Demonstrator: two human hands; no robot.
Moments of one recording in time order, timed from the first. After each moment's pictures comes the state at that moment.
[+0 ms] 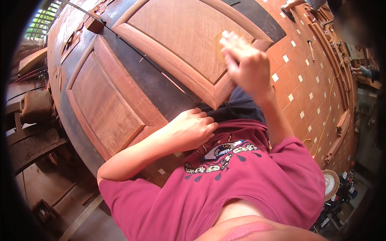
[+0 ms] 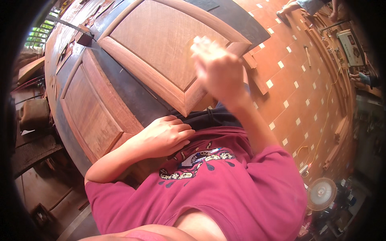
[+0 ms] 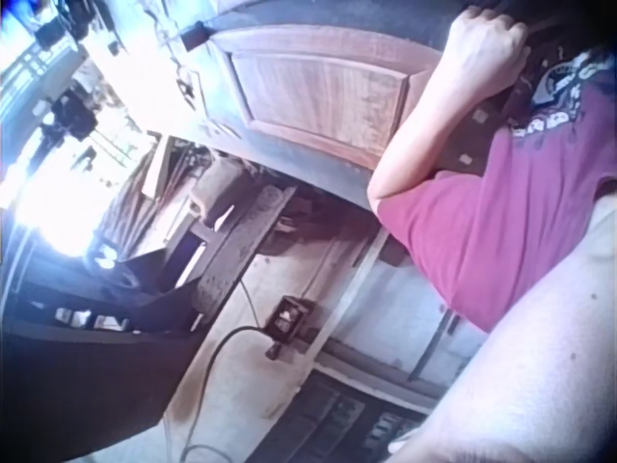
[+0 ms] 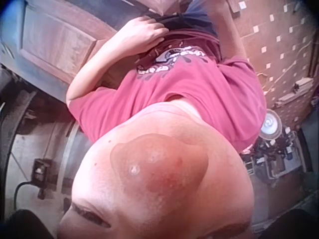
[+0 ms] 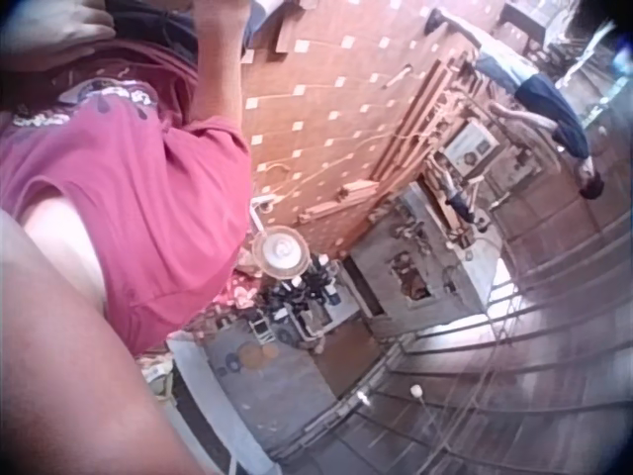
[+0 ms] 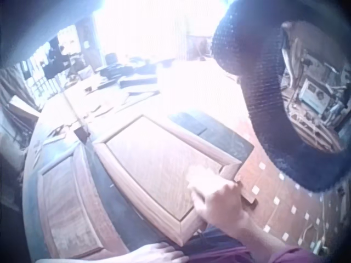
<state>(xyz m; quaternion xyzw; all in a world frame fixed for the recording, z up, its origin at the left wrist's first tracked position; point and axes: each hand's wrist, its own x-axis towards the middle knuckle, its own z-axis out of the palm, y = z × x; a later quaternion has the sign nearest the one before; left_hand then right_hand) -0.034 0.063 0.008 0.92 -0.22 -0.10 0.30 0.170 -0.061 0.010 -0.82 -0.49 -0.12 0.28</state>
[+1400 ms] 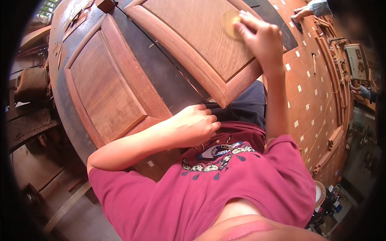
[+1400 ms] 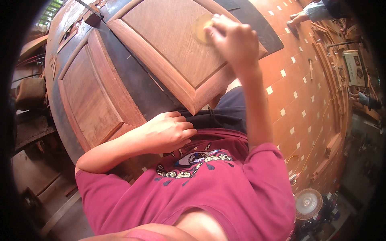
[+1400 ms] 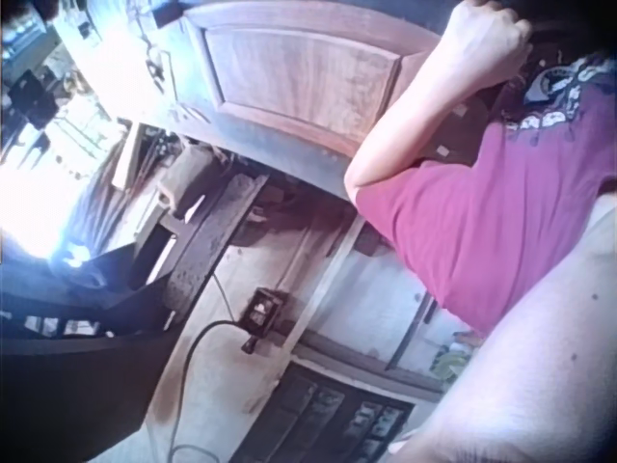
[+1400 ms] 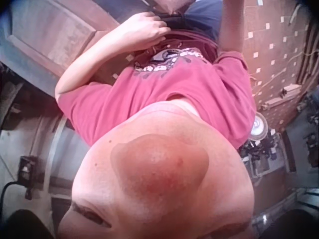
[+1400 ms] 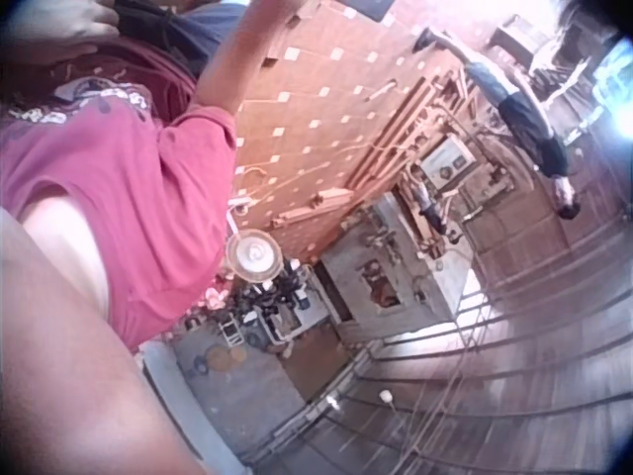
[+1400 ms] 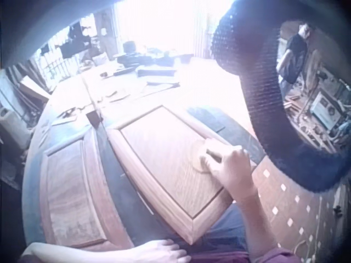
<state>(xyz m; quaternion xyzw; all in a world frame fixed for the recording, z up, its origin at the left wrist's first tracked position) -0.039 0.062 0.000 0.93 -0.23 -0.07 0.28 0.228 -0.021 0.012 -0.83 -0.45 -0.16 0.28</state>
